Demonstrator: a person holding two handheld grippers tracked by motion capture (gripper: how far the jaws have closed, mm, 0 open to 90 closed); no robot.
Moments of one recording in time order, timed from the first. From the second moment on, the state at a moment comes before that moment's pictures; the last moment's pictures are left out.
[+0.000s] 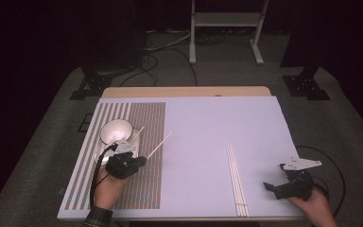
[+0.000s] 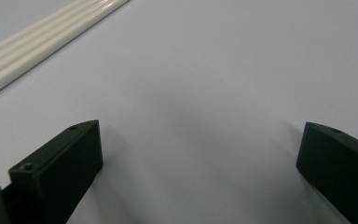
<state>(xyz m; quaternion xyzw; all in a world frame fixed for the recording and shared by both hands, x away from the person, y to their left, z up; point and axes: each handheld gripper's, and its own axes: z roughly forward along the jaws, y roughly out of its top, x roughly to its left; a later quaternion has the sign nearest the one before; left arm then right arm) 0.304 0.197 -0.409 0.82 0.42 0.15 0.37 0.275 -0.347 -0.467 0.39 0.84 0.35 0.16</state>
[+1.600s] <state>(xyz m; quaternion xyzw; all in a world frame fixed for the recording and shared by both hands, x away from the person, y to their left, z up) 0.317 0.249 -0.424 0.79 0.48 0.20 0.31 0.275 -0.347 -0.467 0.39 0.84 0.35 0.16</state>
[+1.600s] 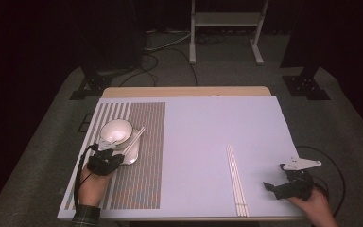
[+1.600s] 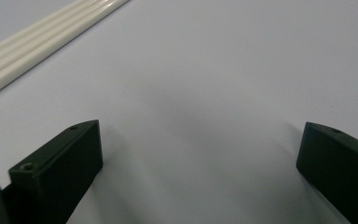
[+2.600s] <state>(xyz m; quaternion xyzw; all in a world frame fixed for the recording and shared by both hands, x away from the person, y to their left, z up) 0.296 0.247 -0.409 0.78 0.48 0.21 0.34 0.275 -0.347 -0.467 0.39 0.84 0.35 0.17</state>
